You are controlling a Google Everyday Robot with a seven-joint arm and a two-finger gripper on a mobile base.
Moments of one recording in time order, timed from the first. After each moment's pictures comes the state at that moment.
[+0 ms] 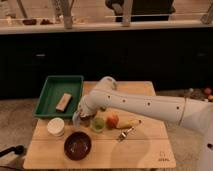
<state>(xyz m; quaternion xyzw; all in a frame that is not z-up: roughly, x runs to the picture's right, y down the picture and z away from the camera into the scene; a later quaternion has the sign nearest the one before) -0.121 0.127 0.743 -0.17 -0.30 -0.18 0.92</state>
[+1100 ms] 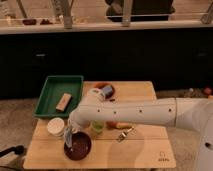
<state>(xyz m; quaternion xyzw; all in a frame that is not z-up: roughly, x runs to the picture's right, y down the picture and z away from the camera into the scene) -0.168 0.199 0.705 -0.20 -0.32 -0.25 0.89</state>
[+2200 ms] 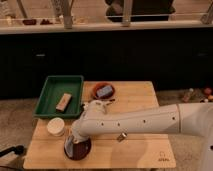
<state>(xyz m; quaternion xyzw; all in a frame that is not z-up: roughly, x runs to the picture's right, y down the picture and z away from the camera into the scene) -0.157 0.241 0.705 -0.20 -0.32 -0.23 0.90</state>
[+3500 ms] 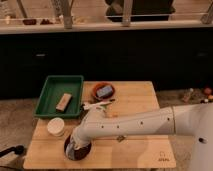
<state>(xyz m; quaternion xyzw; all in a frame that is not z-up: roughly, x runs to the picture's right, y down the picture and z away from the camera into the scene) -0.156 0.283 0.719 -0.25 -0.33 -0.21 0.88</state>
